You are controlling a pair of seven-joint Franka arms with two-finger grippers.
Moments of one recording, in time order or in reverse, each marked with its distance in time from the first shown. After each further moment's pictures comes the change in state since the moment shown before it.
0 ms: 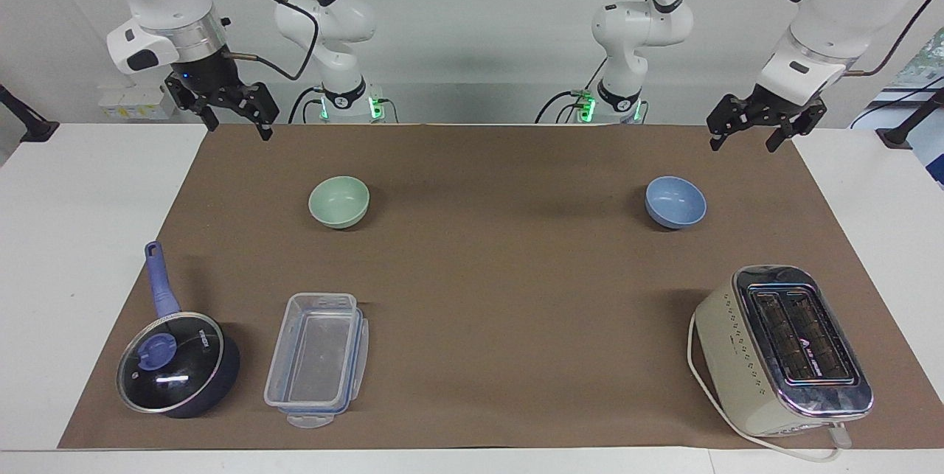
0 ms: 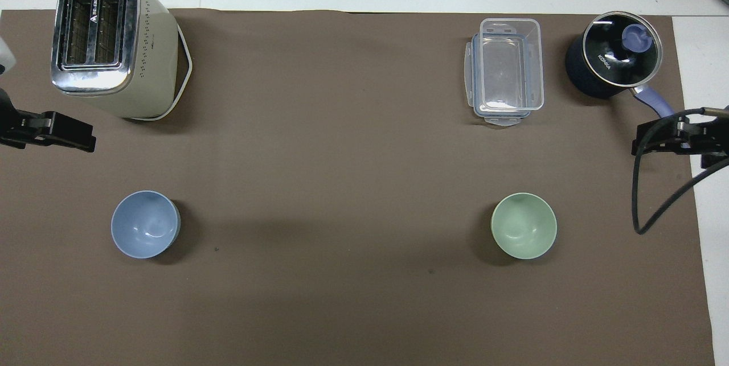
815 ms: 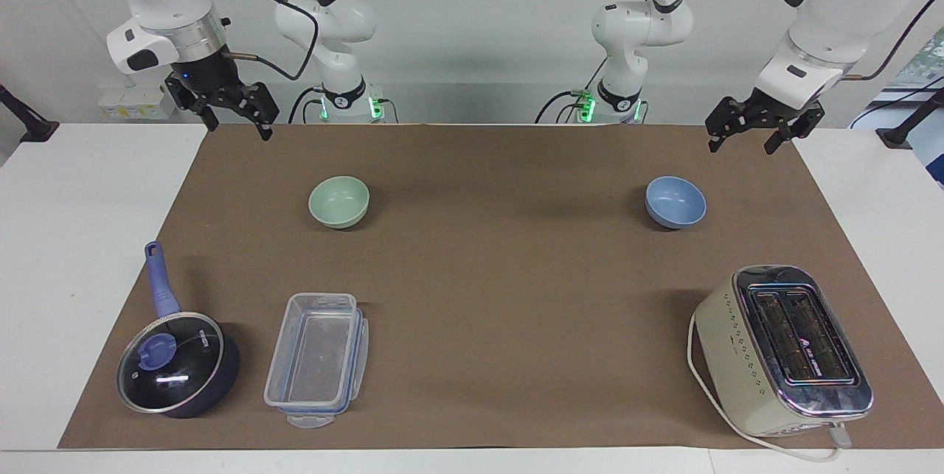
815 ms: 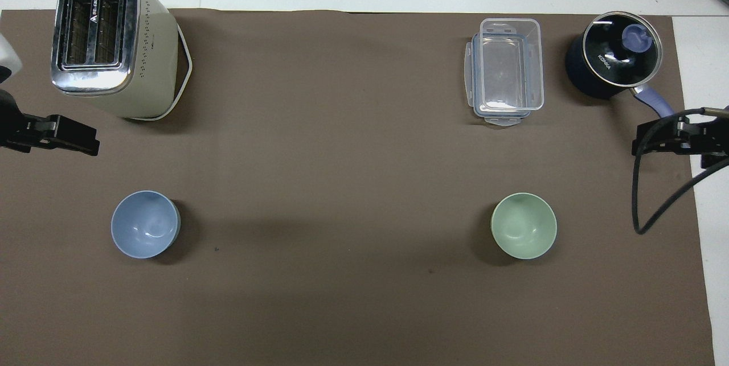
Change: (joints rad) left arm 0.011 -0.006 0.002 -0.055 -0.015 0.021 0.001; right arm 0.000 0.000 0.000 0.000 0.000 0.000 0.000
